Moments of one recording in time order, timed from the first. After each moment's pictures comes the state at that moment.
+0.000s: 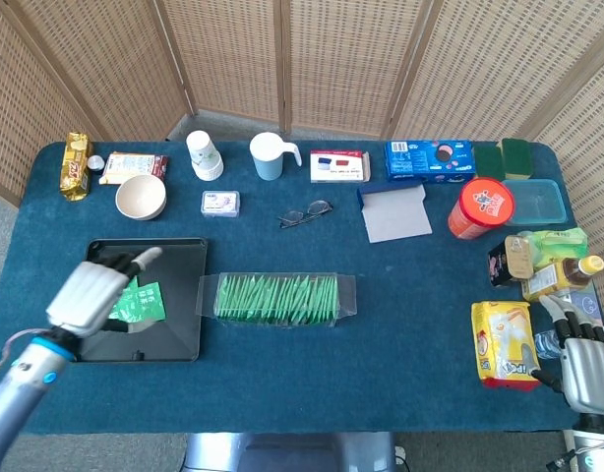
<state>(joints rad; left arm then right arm) -0.45 -0.95 -0.15 -2.02 1.34 1.05 0.41 0.00 -1.18 0.07 -1.64 -1.48 1.58 -0.07</state>
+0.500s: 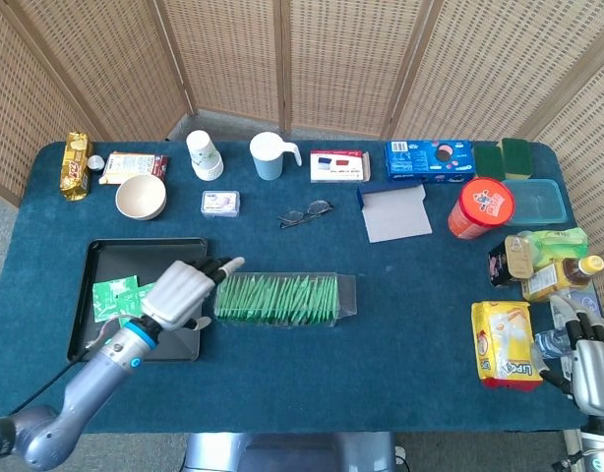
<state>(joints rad) -0.66 -1.21 -0.18 -1.98 1.15 0.94 0.66 -0.01 -1.17 0.08 -1.63 -1.47 1.60 -0.03</state>
